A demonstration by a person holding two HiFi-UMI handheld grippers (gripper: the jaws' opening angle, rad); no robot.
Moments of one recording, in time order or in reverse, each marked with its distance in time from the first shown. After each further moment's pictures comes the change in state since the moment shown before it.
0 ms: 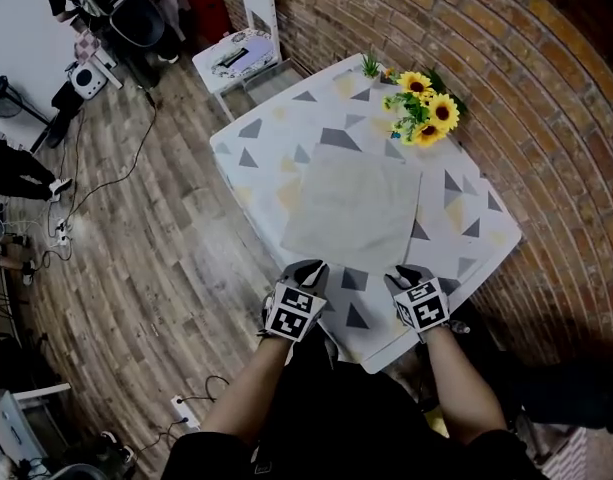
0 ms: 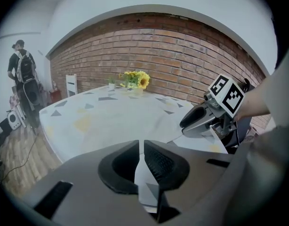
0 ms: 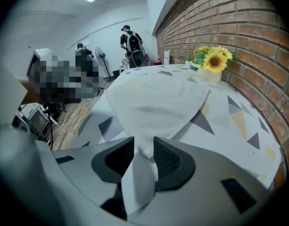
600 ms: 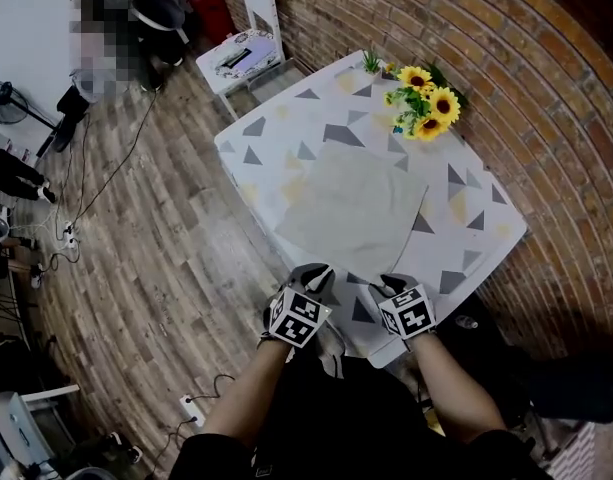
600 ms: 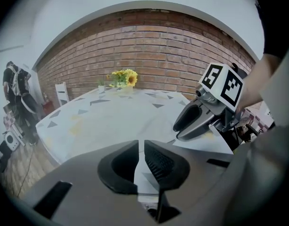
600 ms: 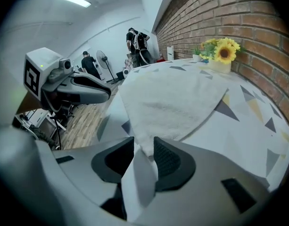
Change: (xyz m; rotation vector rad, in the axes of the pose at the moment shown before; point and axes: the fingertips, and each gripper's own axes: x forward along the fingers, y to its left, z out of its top) left arm -0.013 -0.021 -0.014 0.166 0.053 -0.032; right arm 0.006 0.062 -0.009 0.063 0.018 0.091
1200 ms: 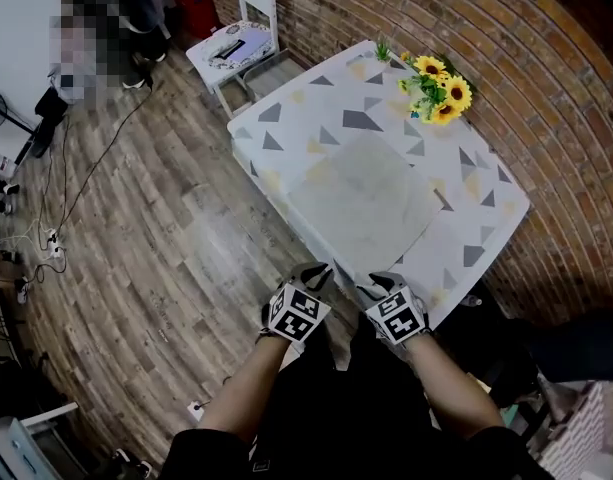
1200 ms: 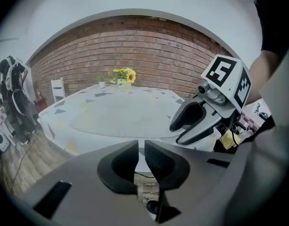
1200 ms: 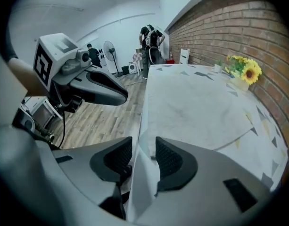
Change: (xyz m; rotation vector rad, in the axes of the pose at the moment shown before) left arm -0.052 0.032 -0.068 0.028 -0.014 -0.118; right arm 0.033 0.117 0.014 -0.137 0.023 -0.052
